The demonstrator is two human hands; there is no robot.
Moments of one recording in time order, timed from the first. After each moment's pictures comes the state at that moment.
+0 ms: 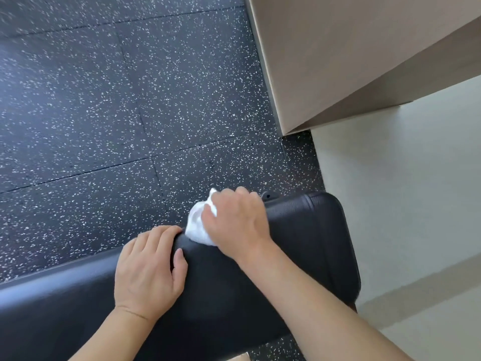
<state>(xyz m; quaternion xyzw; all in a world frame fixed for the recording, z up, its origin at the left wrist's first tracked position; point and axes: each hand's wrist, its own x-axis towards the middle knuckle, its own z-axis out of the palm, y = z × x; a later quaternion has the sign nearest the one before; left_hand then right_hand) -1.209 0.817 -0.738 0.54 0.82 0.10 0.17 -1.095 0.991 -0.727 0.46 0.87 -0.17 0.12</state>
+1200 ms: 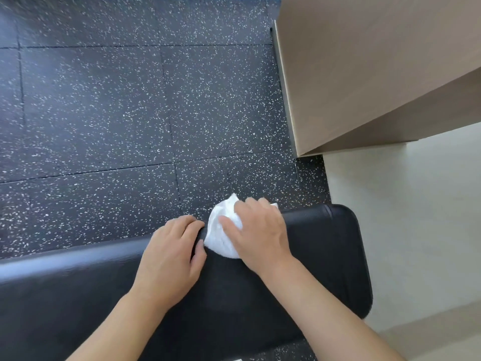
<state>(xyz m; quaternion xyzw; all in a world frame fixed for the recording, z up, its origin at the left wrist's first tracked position) -1.227 0.809 -0.720 0.54 0.80 0.13 0.23 -1.090 0.959 -0.714 0.40 0.90 -0.14 0.06</state>
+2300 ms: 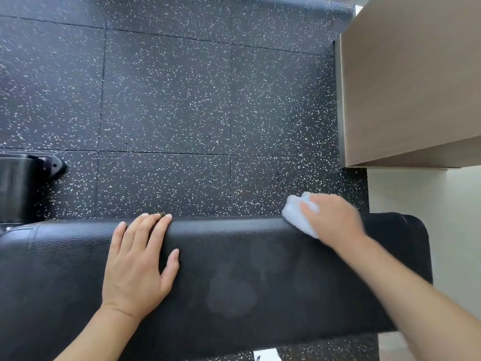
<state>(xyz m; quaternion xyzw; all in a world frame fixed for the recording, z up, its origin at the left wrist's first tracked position) -1.355 0.617 -0.742 0.46 0.88 0.10 0.09 -1.143 0.951 -0.715 0.43 0.87 -0.09 0.24</state>
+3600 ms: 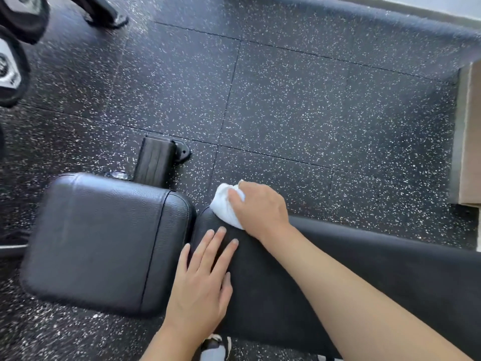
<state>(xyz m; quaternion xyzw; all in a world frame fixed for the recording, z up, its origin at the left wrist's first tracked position) -1.440 0.419 -0.718 0.42 0.89 0.10 0.17 -1.480 0.634 -0.736 0.28 0.91 -0.27 0.16</state>
